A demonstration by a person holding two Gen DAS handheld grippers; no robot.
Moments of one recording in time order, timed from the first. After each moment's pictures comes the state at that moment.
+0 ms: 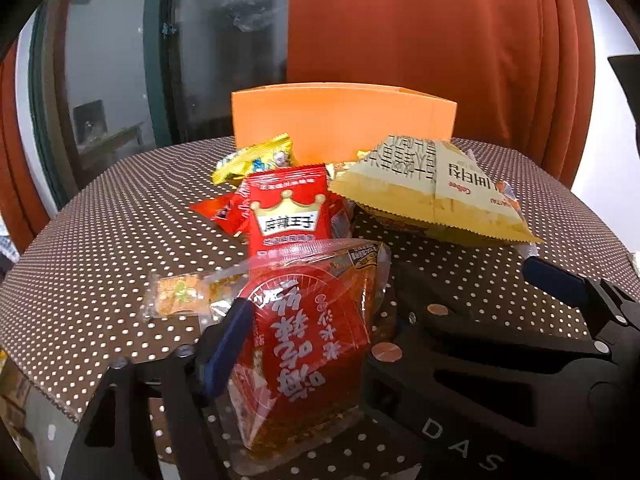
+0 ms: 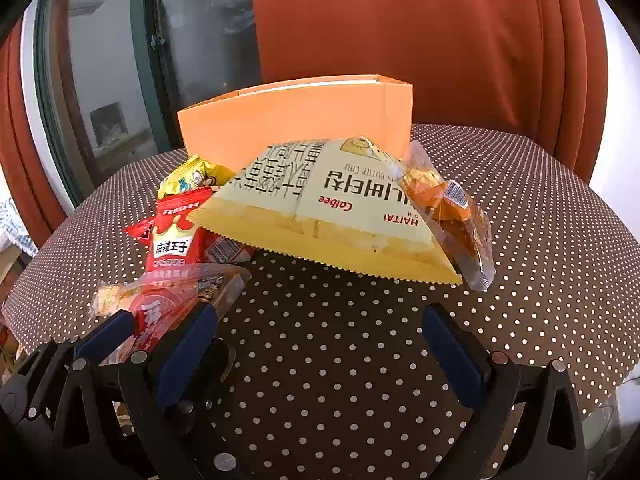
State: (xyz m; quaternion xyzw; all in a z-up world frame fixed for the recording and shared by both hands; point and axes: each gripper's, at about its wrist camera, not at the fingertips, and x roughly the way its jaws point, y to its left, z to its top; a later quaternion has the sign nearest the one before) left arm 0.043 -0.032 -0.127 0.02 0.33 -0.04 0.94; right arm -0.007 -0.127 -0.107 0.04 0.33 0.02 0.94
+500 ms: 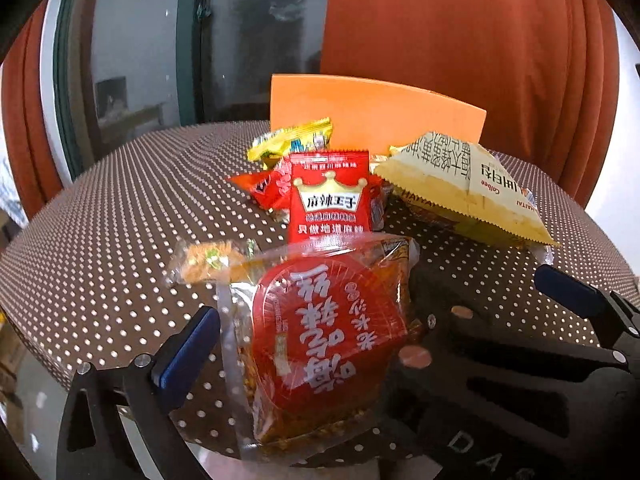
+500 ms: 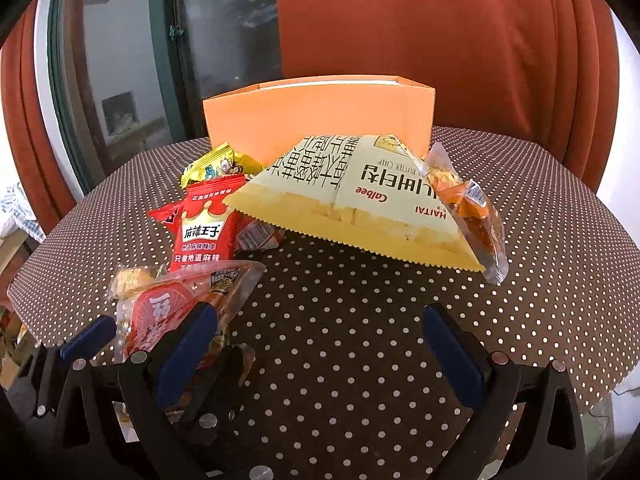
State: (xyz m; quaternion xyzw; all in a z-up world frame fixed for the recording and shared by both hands) left arm 0.039 -0.008 -0.137 -0.03 0.34 -0.02 0.94; right arm -0.017 -0.109 -0.109 0.03 0.34 0.04 0.94
